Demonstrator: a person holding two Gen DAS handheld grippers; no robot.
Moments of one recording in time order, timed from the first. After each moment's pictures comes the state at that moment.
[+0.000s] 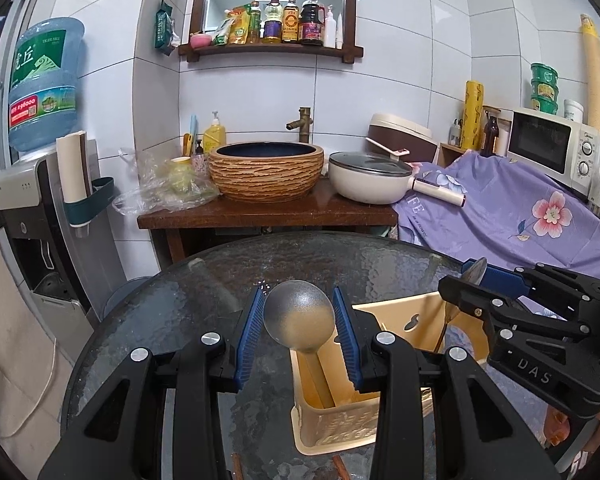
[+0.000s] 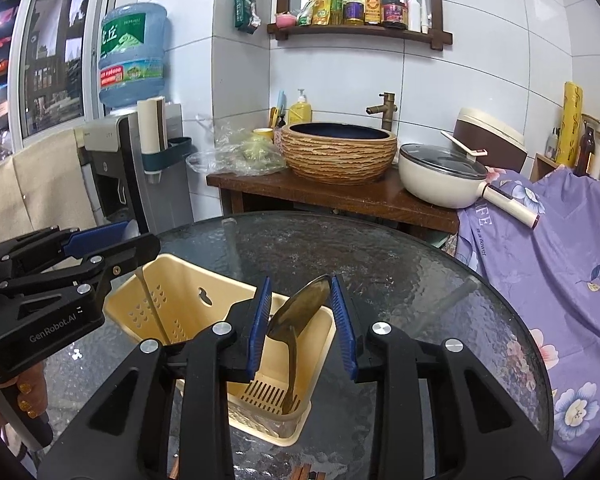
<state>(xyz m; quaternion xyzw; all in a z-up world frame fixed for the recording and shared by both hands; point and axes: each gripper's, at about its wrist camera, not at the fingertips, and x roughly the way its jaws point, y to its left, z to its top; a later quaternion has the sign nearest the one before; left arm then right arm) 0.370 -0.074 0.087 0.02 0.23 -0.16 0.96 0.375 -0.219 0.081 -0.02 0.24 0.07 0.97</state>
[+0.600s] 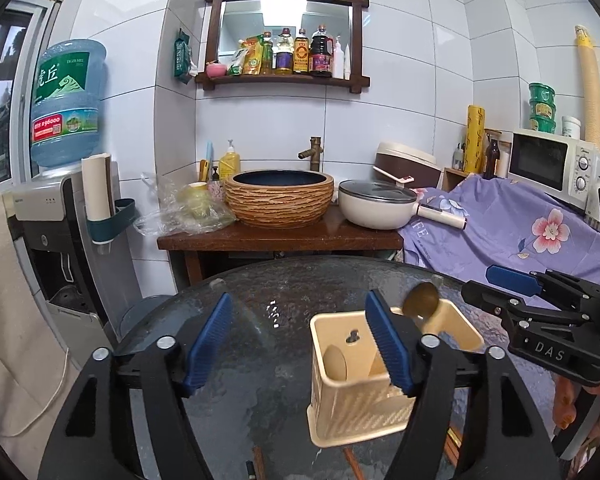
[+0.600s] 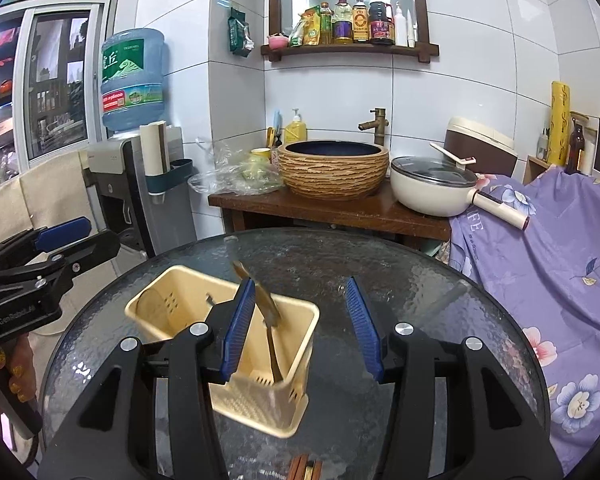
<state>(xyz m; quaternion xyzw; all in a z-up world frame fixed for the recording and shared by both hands) 0.327 -0.051 0.108 0.01 0.19 -0.15 0.97 0.339 -0.233 0.096 0.00 0.22 0.07 0.97</state>
